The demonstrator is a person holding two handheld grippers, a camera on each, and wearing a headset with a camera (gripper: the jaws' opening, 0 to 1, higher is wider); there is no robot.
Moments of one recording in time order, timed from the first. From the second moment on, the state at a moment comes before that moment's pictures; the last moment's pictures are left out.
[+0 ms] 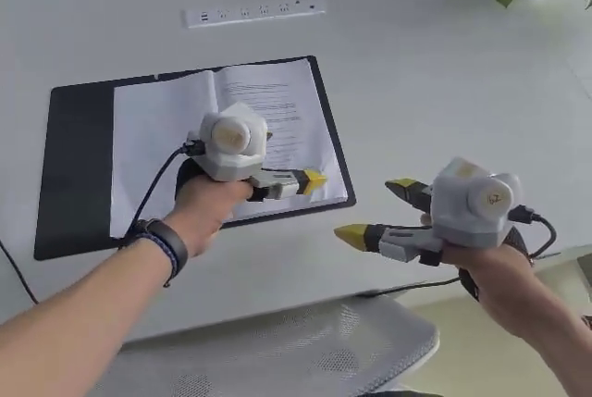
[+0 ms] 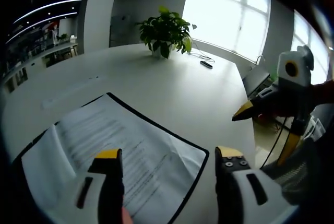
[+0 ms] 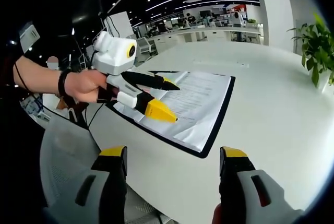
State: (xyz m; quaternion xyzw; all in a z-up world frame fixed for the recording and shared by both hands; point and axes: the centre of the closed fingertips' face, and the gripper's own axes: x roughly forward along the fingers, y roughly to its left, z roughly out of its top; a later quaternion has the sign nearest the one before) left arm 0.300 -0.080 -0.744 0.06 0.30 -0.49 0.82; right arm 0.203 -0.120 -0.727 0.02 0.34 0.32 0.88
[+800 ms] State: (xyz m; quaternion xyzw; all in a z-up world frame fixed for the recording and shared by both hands) left arm 0.305 -0.095 -0.801 0.15 0.33 -0.46 0.81; right arm 0.208 -0.131 -0.741 0.04 0.35 0.32 0.88
